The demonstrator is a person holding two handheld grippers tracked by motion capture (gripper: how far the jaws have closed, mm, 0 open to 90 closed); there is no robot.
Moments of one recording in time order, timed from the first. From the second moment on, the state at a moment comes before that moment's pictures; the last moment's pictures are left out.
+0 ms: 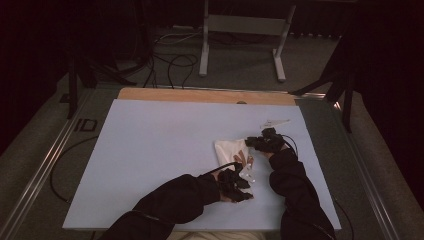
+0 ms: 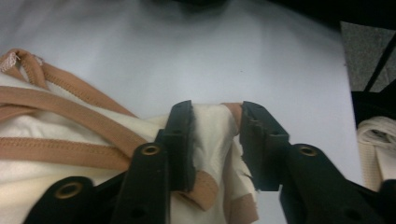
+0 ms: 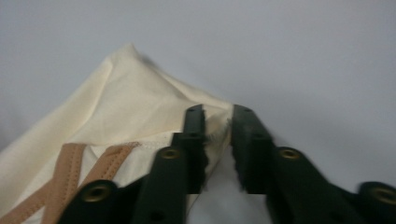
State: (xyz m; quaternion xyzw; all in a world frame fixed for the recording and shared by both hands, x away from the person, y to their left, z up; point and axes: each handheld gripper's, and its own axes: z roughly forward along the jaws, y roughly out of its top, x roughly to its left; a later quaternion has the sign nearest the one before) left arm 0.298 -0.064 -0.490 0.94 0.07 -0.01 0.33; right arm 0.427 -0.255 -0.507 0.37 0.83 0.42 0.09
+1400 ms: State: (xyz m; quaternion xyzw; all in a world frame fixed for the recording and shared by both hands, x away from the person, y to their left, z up) left arm 0.277 0.042 -0.483 0.89 0.12 -0.01 0.45; right arm 0.389 -0.191 -0.459 0.24 0.87 0.42 0.05
